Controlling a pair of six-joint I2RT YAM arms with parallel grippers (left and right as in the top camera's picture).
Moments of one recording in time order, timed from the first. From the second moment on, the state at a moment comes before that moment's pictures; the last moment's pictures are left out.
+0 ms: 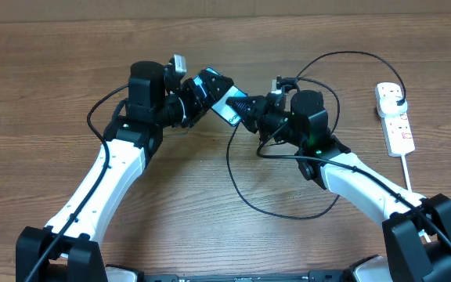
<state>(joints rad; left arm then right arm) -0.25 1.53 1.05 -0.06 0.63 -1.00 0.43 1.59 0.82 0.51 -0.55 1.43</state>
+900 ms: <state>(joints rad) -0.27 1.53 1.03 0.24 0.55 -1.43 0.46 1.59 0.82 0.61 -0.43 1.64</state>
